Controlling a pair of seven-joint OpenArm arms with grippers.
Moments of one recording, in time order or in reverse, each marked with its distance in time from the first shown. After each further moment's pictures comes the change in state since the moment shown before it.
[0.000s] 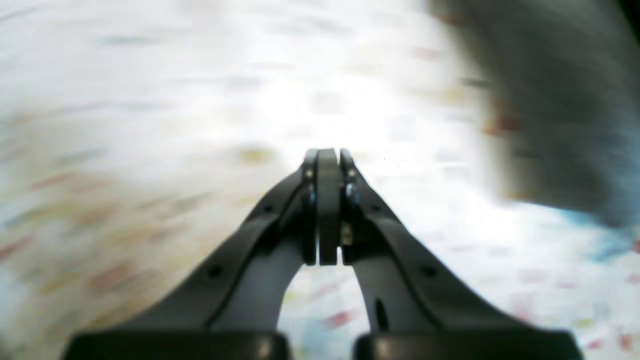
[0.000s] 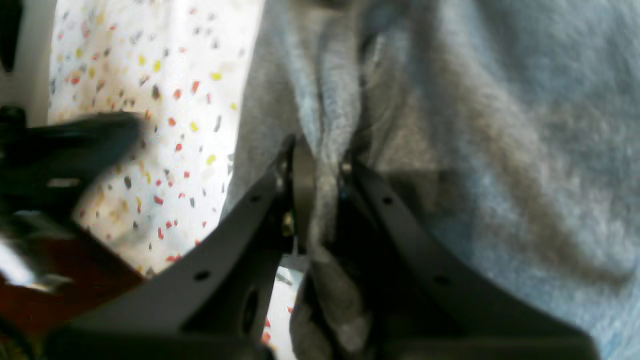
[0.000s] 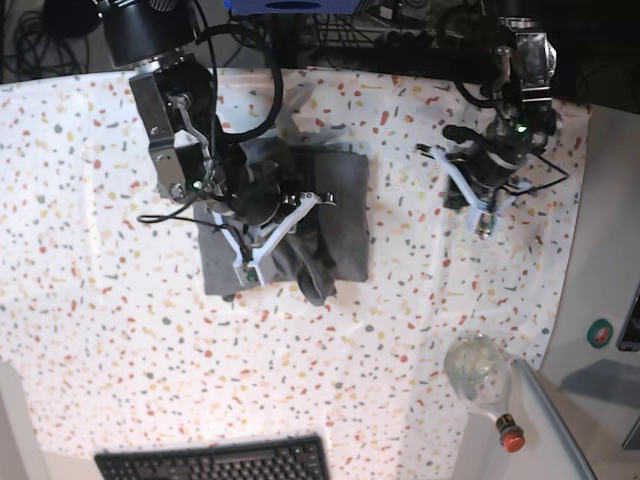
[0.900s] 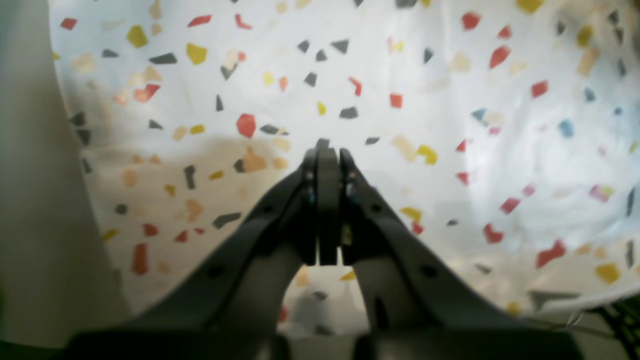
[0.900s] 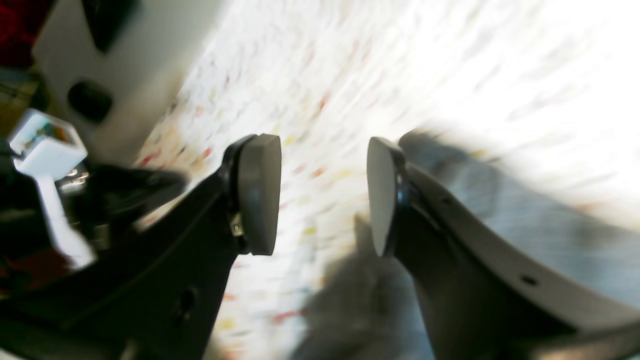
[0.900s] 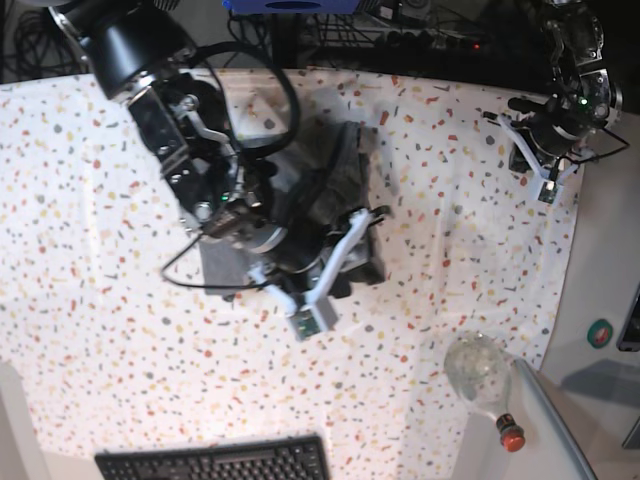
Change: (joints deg) left arm 5.1 -4.4 -12.4 1.0 -0.8 -7.6 5.6; right arm 6.4 9.1 -17.0 15.1 0.8 -3.9 5.1
